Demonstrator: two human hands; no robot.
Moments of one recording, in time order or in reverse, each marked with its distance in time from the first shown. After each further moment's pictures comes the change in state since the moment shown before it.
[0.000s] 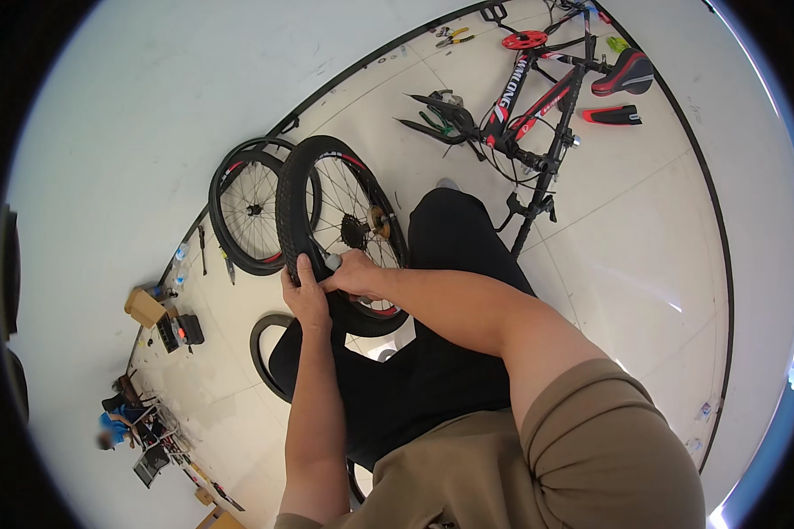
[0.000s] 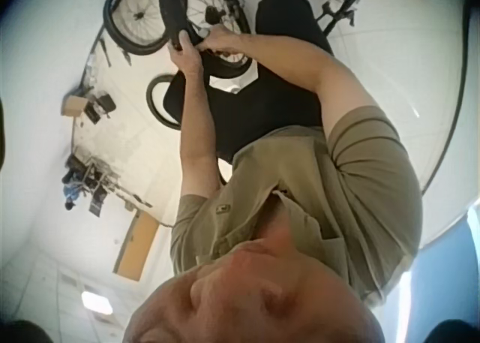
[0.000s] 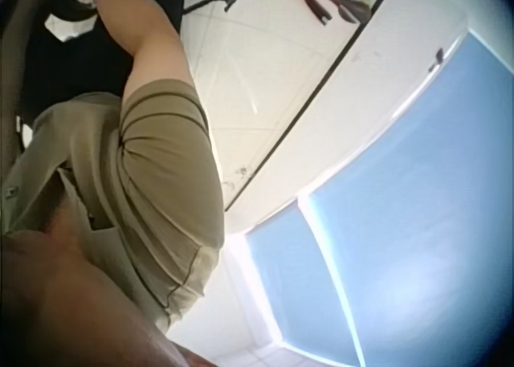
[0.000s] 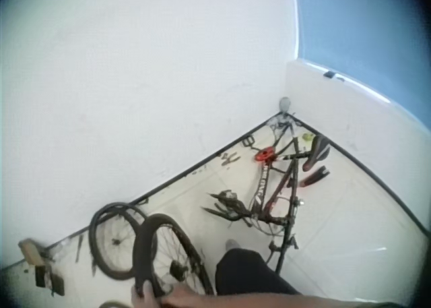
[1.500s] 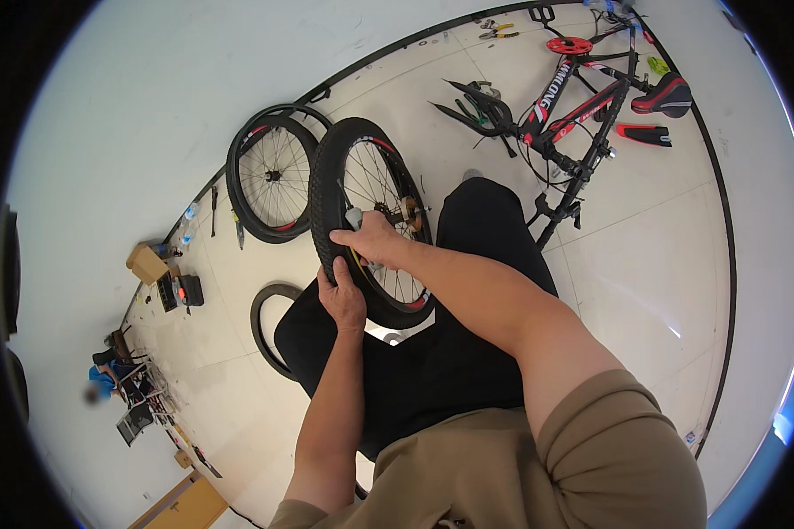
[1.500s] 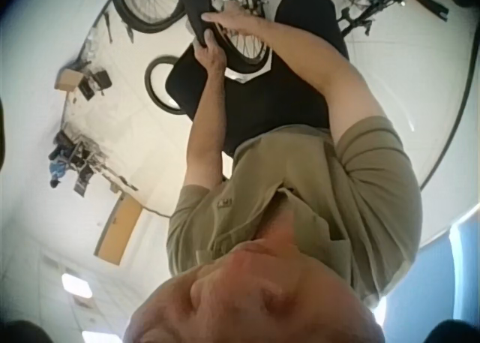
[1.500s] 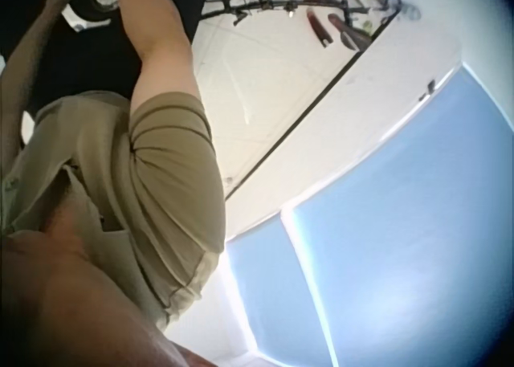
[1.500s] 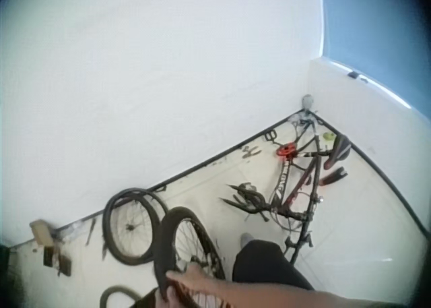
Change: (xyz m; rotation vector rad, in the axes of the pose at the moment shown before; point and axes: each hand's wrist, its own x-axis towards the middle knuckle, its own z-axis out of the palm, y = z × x) left_hand -0.050 -0.045 -0.005 -0.143 0.018 -0.050; right_hand 0.022 -0.007 -0.004 0.033 0.062 -0.156
